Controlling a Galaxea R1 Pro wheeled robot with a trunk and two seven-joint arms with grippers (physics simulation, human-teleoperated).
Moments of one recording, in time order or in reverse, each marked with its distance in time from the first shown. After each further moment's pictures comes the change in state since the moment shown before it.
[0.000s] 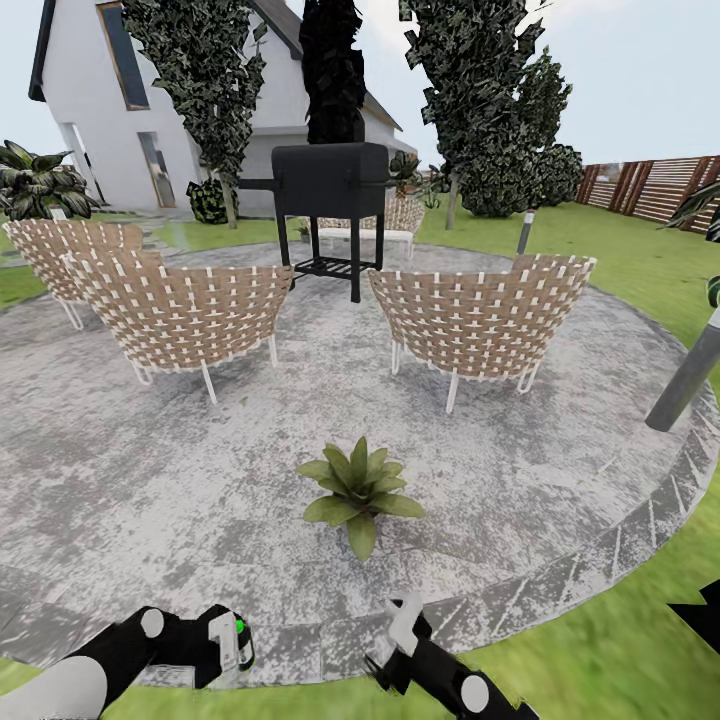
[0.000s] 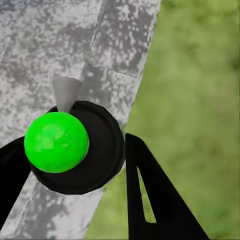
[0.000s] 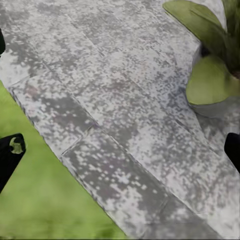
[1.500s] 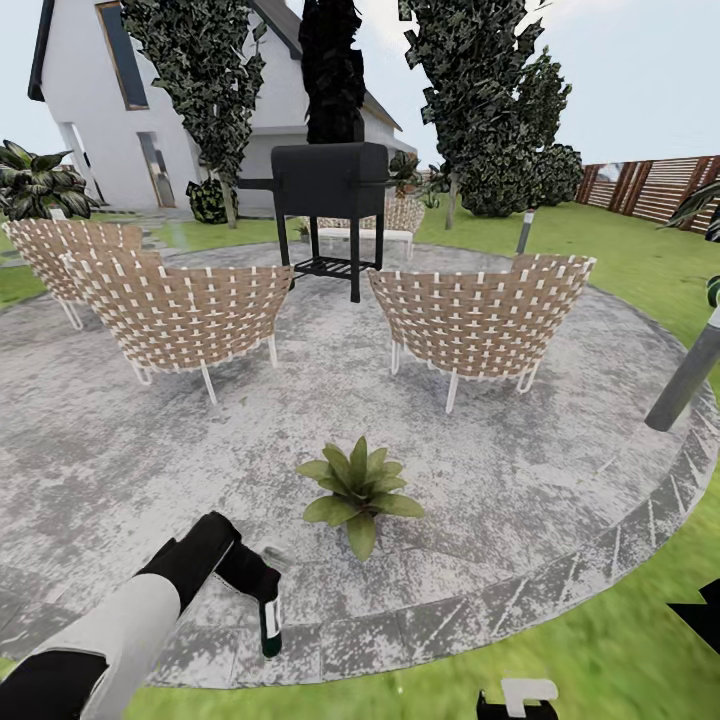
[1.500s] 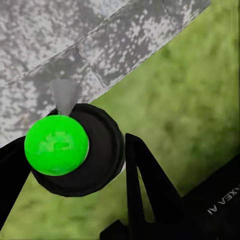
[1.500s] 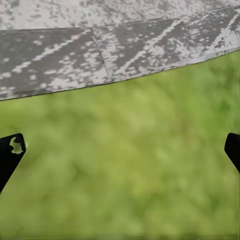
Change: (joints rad) left arm -0.161 -0.160 0.076 -0.188 0.216 1.076 -0.113; right arm 0.005 -0.020 -0.294 0.403 -0.335 -0.009 -0.611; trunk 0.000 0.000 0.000
